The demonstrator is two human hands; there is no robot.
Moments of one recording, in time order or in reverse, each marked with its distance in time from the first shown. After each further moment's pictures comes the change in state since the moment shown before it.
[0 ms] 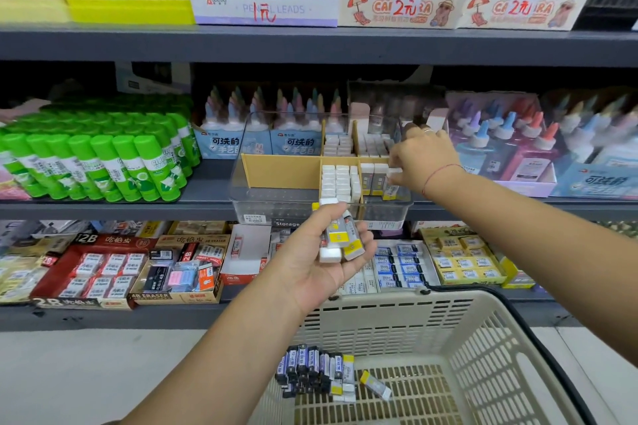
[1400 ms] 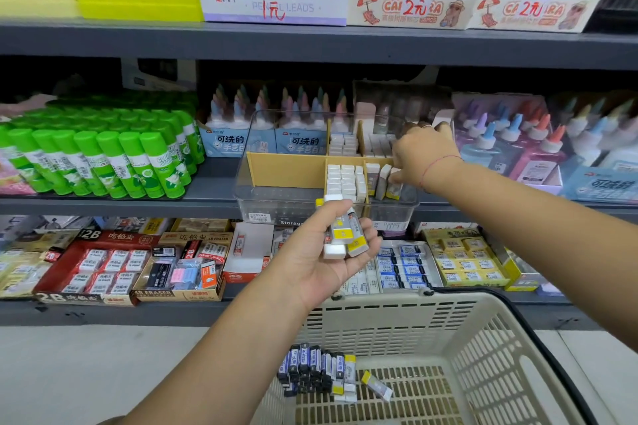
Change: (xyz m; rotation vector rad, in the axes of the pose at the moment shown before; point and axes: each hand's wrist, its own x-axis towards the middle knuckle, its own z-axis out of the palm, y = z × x) left_hand -0.001 0.004 0.001 0.035 0.003 0.020; right_hand 0.010 -0.006 -0.009 -0.106 -0.073 -0.002
